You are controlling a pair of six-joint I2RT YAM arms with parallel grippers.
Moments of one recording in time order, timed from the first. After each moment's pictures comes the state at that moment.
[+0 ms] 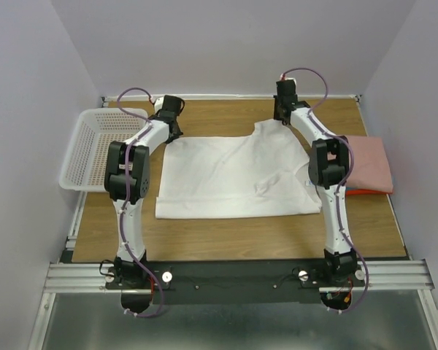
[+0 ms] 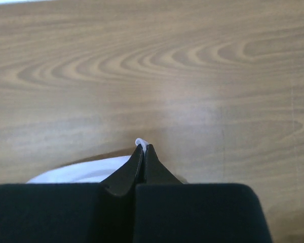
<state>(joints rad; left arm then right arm) -0.20 2.16 1.67 -0.42 -0.33 -0.52 0.23 2.54 2.24 -0.41 0.28 0.16</state>
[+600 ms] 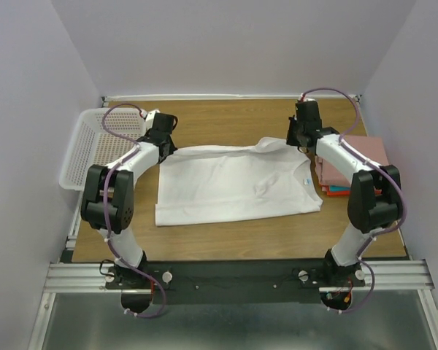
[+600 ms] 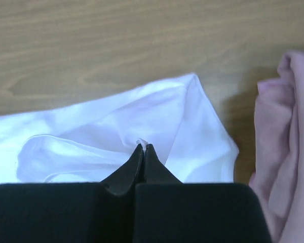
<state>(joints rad) -0.22 1.78 1.20 -0.26 -0.32 -0.53 0.24 1.77 1.31 -0.29 0.16 0.26</state>
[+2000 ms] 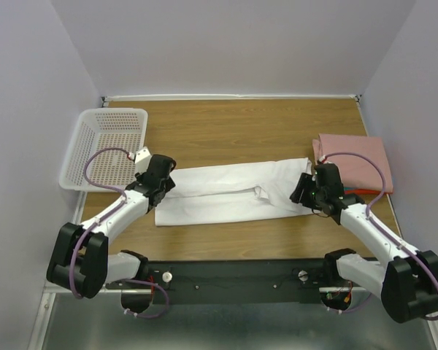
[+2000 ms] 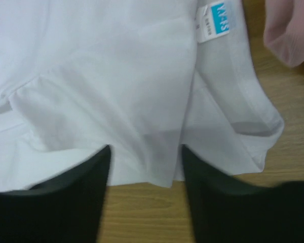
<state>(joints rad) -0.36 1.26 0.65 -0.23 -0.44 -0.77 0.24 1.08 0.55 -0.34 0.04 0.48</state>
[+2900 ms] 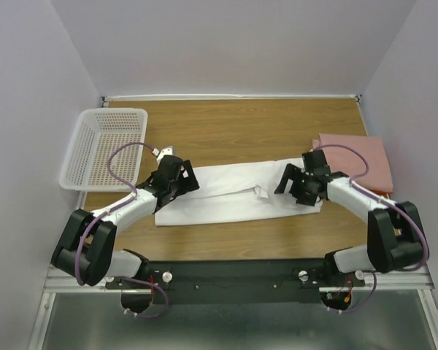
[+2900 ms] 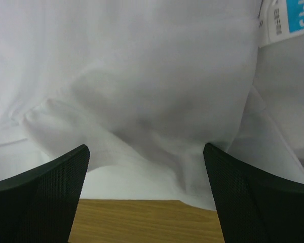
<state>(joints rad) -0.44 1.32 0.64 -0.09 -0.17 -0.67 0.24 1.32 0.65 -0.35 -0.12 0.60</state>
